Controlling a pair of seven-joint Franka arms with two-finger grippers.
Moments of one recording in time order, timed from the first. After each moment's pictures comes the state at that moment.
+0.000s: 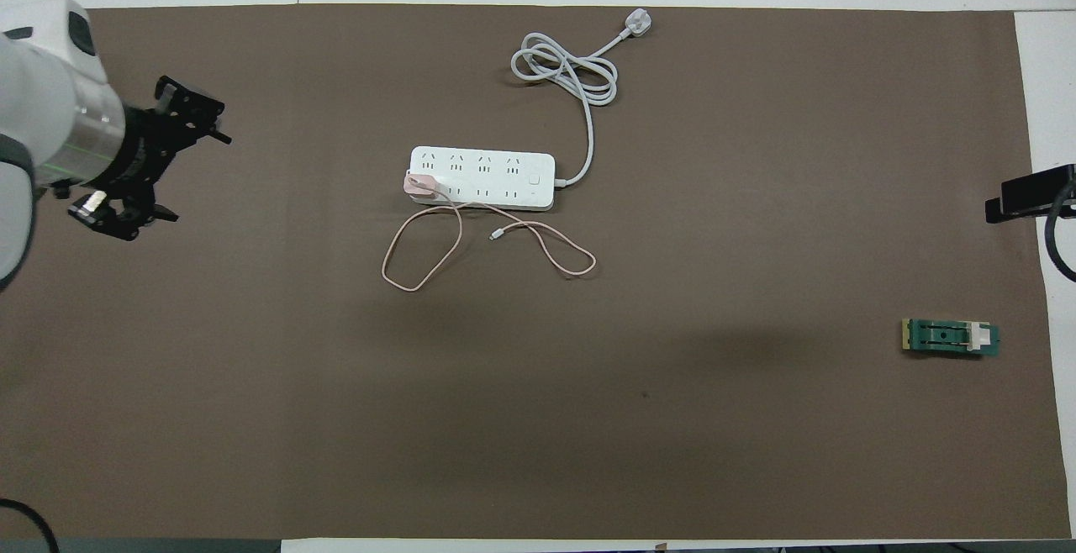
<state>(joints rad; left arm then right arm) -0.18 0.03 0.02 -1.65 0.01 1.73 -1.01 0.08 -0.03 -0.21 -1.63 0.05 1.56 -0.05</state>
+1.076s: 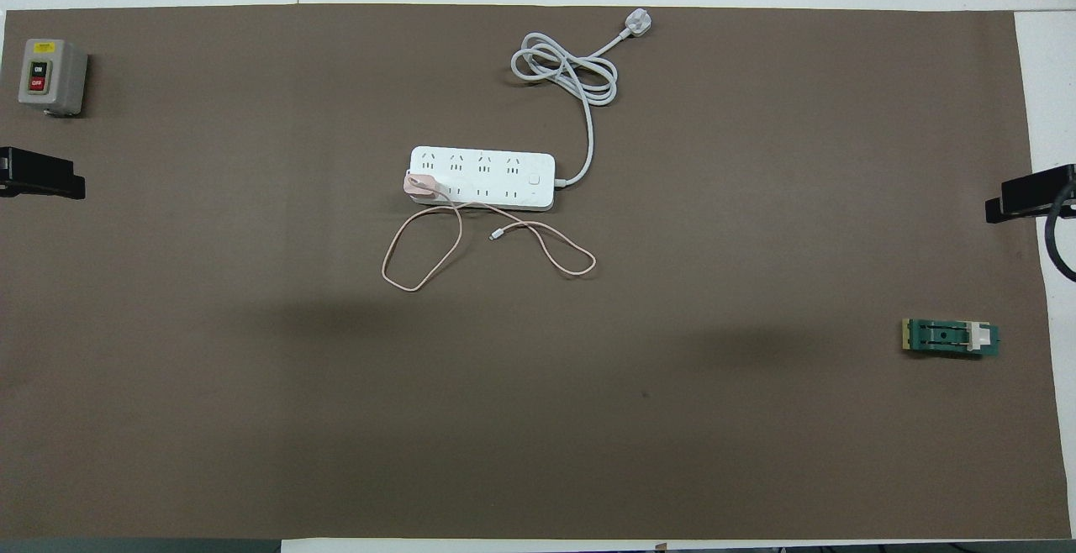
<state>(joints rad) 0.01 -0.02 0.03 -1.65 0.01 1.71 0.04 0.08 -0.03 -0.21 -1.63 0.05 1.56 -0.05</state>
